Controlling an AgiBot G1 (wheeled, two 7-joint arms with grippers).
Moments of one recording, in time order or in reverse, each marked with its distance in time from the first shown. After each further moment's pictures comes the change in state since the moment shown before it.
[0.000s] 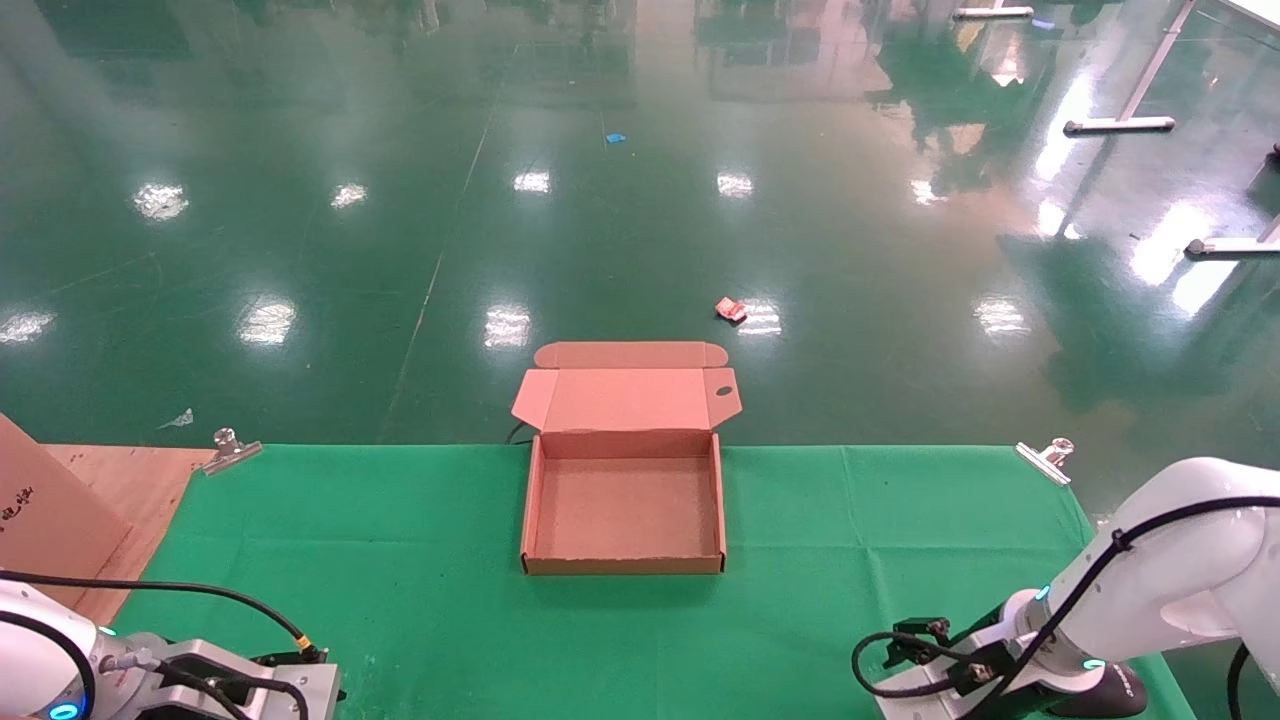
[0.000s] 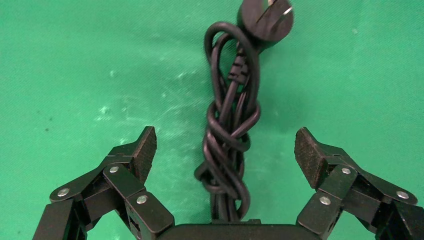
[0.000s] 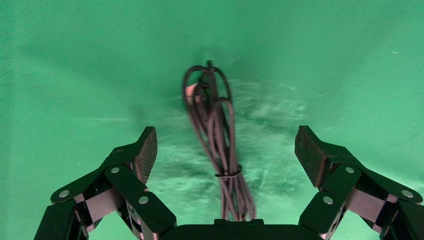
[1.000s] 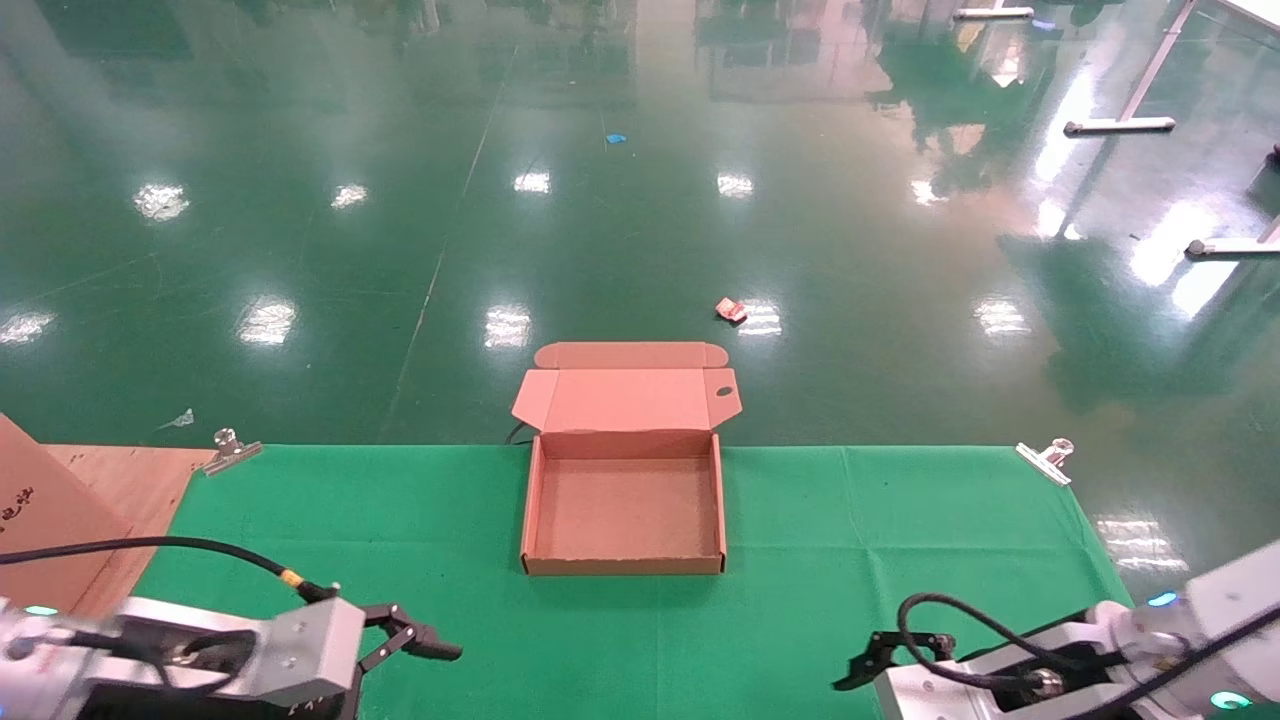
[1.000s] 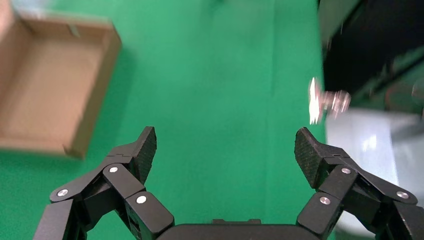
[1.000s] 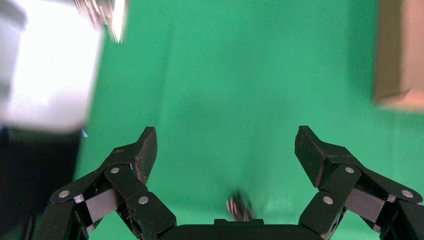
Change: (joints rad) left arm 0.162 -0.227 -0.198 -0.618 -0.415 0.232 -0.351; right arm -0.109 0.322 0.169 0.622 0.360 -0.323 0.395
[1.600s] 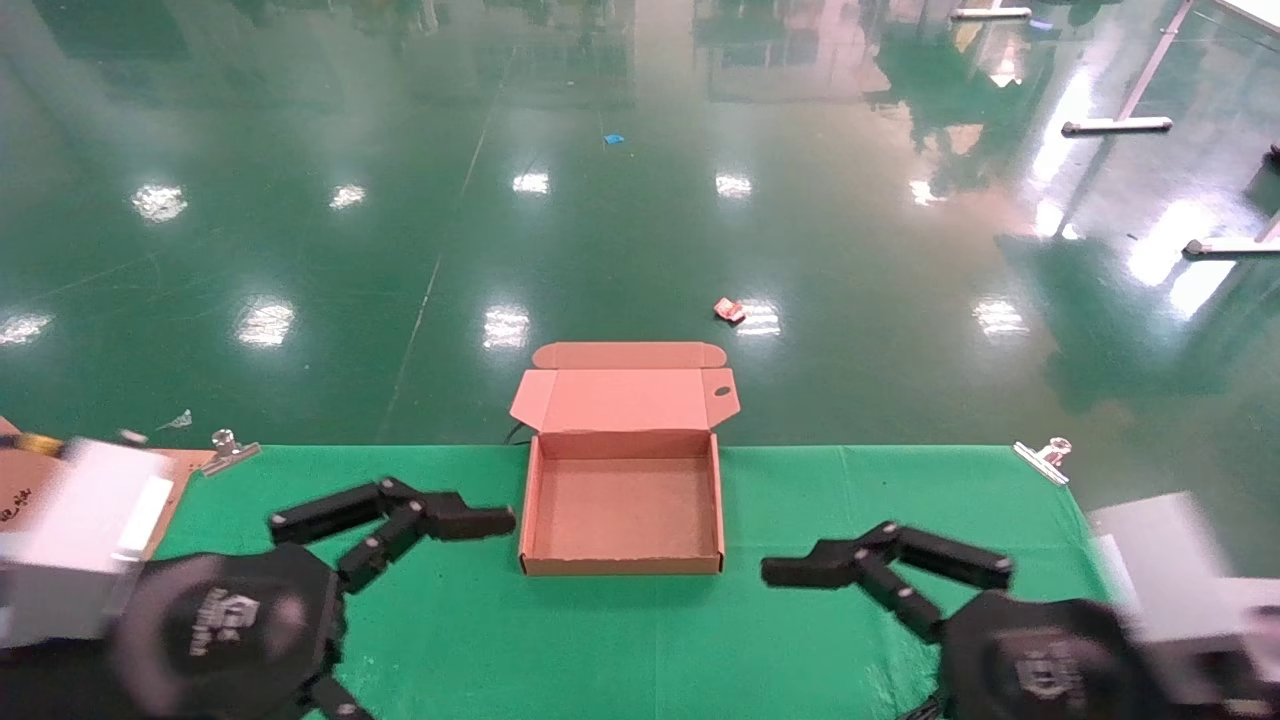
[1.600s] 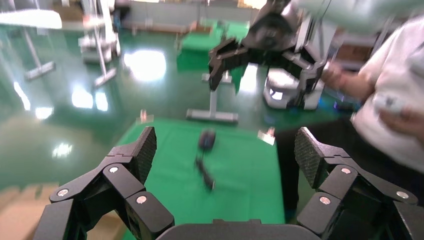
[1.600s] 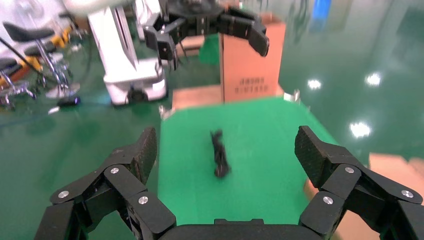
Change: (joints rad) left arm 0.226 -0.125 -0.266 -0.324 -0.552 -0.032 -0.190; right arm -0.308 0.227 0.365 0.275 0.721 -0.006 0.259
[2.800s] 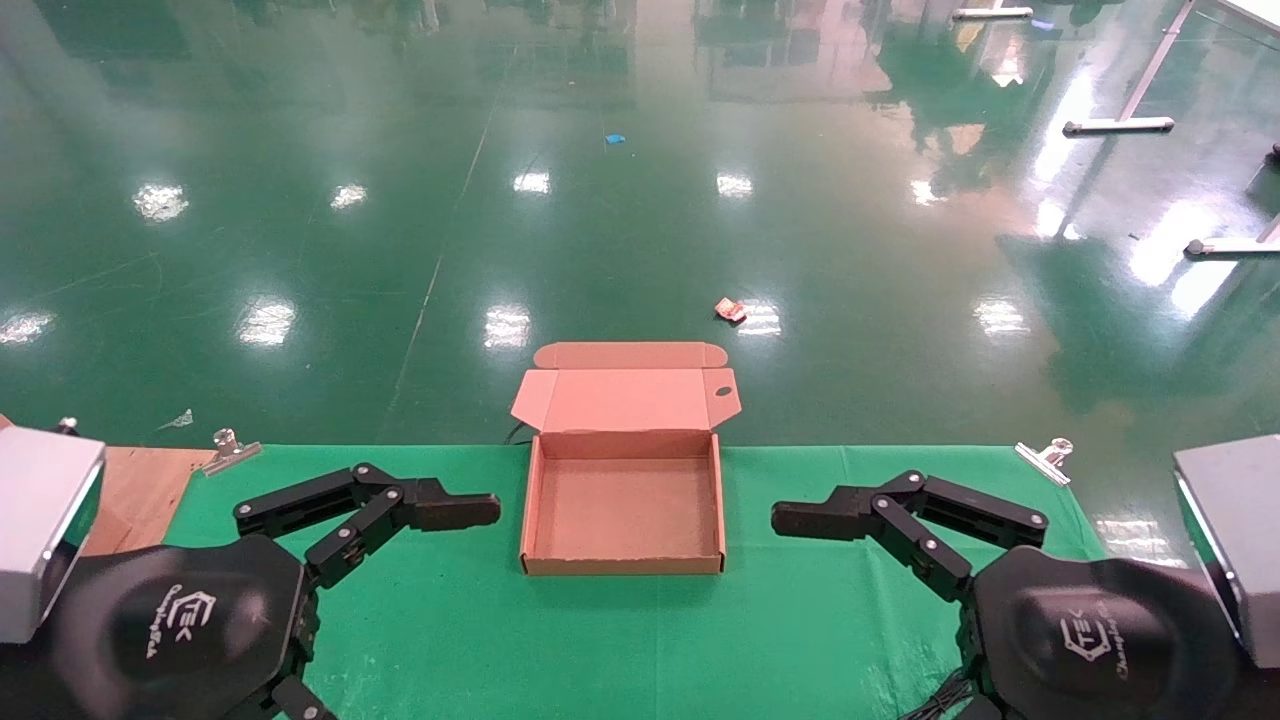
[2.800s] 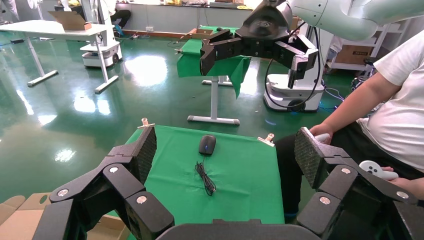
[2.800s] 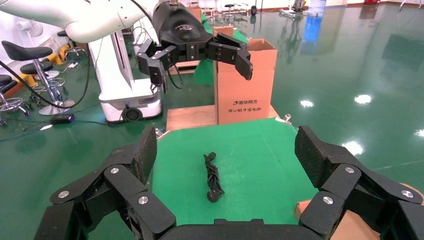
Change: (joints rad) left arm 0.042 -0.042 -0.062 -0.055 -0.111 -0.018 -0.018; right arm -0.053 0.032 0.087 0.041 0.173 0.029 0.024
